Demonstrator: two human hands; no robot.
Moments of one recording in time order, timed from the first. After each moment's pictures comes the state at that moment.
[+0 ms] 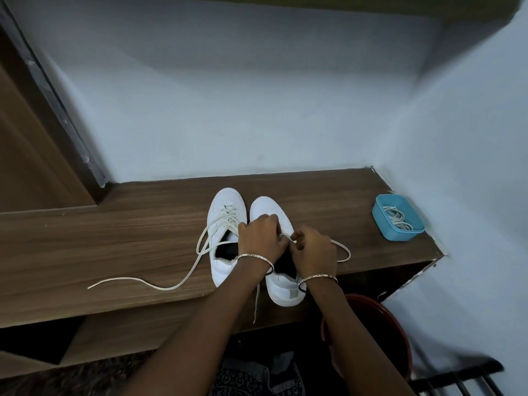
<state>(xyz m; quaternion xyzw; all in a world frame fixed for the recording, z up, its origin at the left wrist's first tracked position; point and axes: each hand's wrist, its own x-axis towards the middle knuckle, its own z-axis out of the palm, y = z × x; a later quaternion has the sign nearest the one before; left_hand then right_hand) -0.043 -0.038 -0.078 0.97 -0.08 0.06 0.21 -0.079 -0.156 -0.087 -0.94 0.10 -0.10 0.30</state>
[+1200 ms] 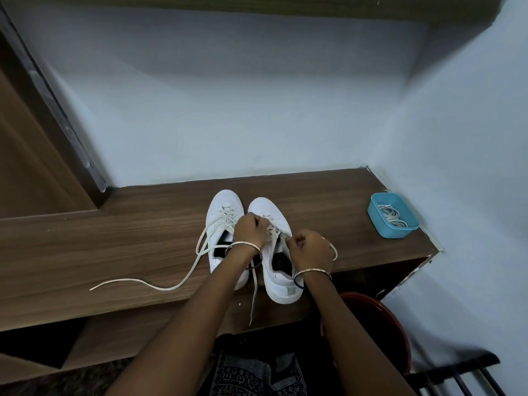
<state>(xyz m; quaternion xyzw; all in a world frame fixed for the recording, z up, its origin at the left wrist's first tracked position) -0.030 -0.026 -0.077 0.88 0.06 -0.02 0.47 -0.073 -0.158 -0.100 -0.91 0.19 -0.09 0.36</state>
